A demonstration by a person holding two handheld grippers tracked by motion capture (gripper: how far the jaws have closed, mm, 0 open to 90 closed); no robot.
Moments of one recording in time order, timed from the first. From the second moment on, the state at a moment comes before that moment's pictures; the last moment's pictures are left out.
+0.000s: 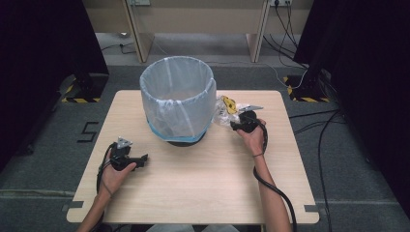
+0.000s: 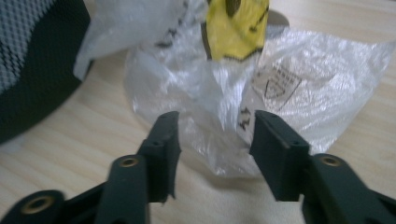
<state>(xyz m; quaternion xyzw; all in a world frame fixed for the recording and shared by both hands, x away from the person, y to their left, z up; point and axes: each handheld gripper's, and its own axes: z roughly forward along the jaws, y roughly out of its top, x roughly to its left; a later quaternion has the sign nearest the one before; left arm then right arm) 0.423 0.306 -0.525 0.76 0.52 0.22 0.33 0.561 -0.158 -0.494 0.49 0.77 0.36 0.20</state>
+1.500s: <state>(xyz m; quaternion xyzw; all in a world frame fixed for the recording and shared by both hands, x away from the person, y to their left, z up) 0.423 0.306 -0.525 0.75 0.52 0.22 0.33 0.498 -0.157 -0.494 0.44 0.81 0.34 0.20</state>
